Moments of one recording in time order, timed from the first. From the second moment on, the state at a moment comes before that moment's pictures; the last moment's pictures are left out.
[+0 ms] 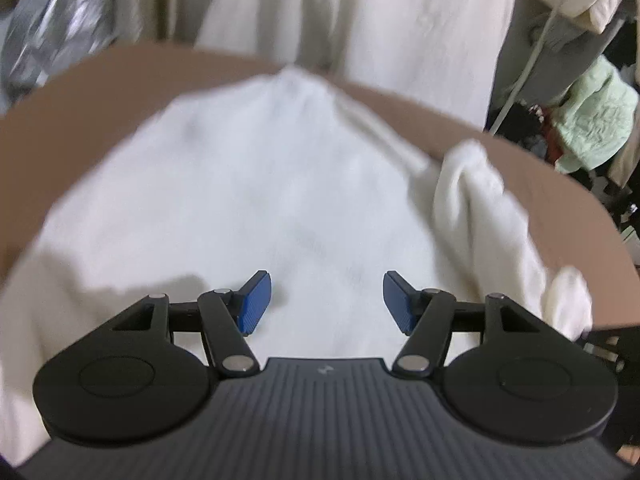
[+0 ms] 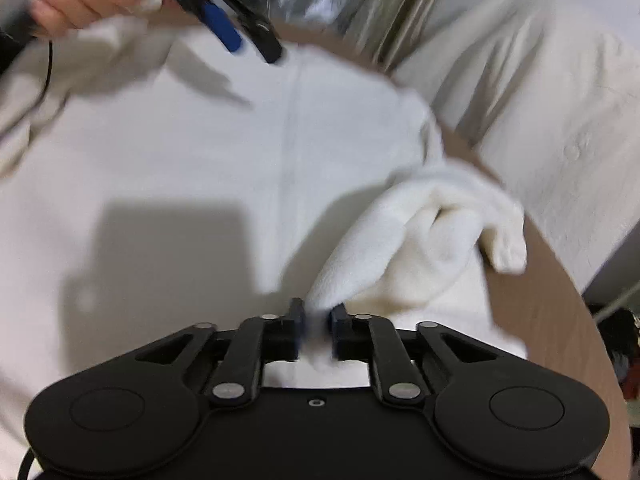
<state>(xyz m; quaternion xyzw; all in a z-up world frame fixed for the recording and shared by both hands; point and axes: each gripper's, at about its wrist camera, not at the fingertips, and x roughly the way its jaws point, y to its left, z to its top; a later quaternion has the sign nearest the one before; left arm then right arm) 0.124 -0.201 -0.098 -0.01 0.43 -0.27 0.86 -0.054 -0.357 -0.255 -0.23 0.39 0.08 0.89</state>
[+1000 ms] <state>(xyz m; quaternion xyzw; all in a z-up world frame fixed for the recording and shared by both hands) 0.165 -0.144 -0.105 -0.11 0.39 -0.30 0.86 0.049 -0.357 -0.190 -0.11 0.29 0.04 0.95</state>
